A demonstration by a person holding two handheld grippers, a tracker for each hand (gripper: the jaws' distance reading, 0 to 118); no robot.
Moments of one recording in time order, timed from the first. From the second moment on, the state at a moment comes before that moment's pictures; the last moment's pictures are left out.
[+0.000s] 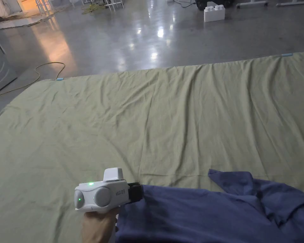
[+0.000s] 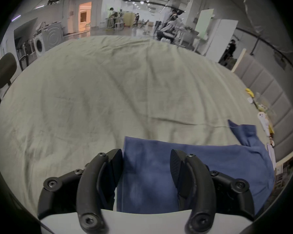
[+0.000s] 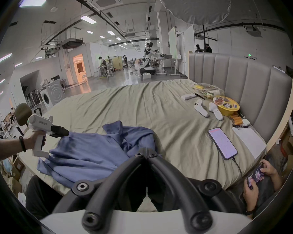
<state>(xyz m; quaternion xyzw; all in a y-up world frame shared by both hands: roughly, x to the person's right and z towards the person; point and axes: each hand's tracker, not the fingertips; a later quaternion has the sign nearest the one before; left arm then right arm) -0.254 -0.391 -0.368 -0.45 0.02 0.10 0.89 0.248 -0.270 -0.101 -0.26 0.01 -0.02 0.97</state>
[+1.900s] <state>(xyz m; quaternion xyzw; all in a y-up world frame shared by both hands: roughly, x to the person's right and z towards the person) -0.302 -0.030 -0.172 -0.03 -0.04 0.11 0.99 0.266 -0.045 -0.267 -0.09 0.04 0.00 0.99</state>
